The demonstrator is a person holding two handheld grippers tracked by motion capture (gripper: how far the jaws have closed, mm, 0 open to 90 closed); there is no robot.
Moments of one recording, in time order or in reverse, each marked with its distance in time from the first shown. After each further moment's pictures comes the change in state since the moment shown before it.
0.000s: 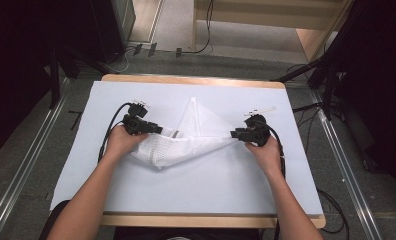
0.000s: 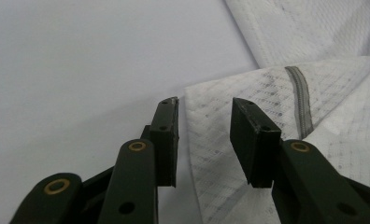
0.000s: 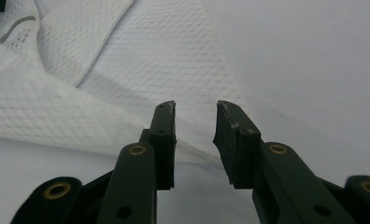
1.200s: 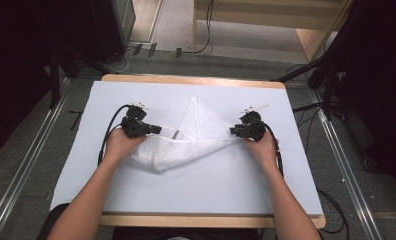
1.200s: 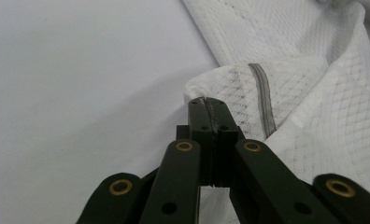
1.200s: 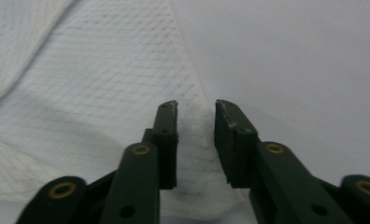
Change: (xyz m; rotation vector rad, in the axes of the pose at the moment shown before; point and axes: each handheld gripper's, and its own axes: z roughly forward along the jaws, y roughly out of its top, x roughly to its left) left arm -0.015 -0.008 -0.016 -0.057 -0.028 0.023; right arm -0.012 0.008 0.032 0.030 -0.091 -0.049
